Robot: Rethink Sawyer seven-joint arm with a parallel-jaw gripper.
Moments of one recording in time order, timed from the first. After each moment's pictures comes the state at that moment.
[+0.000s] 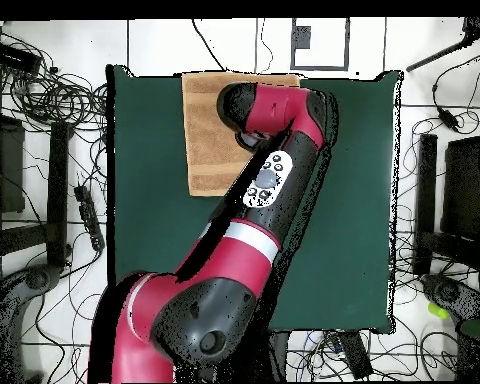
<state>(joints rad) 0.03 0.18 -0.87 0.59 0.46 1.08 2.26</state>
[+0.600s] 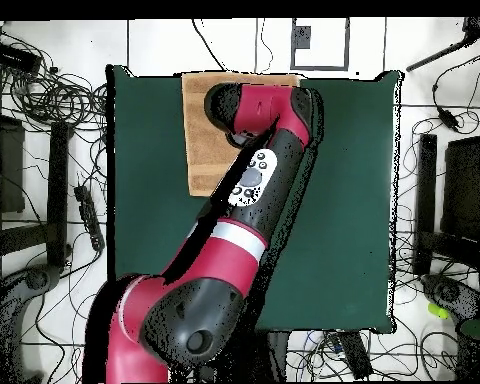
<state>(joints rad) 0.06 0.19 -0.88 0.59 0.44 1.05 2.37</state>
